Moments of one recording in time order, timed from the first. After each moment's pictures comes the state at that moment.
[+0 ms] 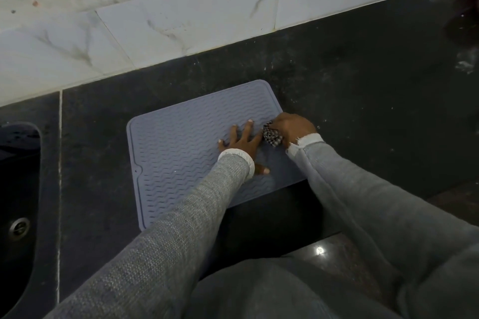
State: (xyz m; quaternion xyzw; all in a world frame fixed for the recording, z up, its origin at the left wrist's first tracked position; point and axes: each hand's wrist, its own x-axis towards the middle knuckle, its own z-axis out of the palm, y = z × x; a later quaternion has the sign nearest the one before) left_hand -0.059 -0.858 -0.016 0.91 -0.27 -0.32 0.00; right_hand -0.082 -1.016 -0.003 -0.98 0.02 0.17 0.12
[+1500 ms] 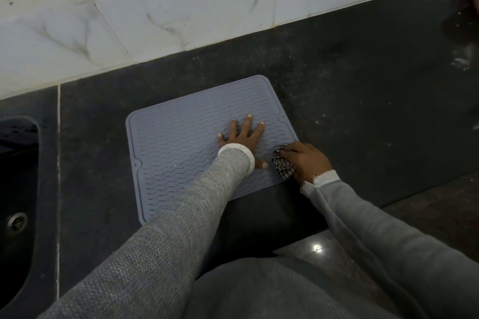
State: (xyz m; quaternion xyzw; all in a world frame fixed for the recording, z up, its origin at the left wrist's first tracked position) left_hand -0.061 -0.857 -0.019 0.91 -0.27 -0.32 0.00; right_hand -0.177 -1.004 -0.014 -0.98 0.02 0.09 0.15
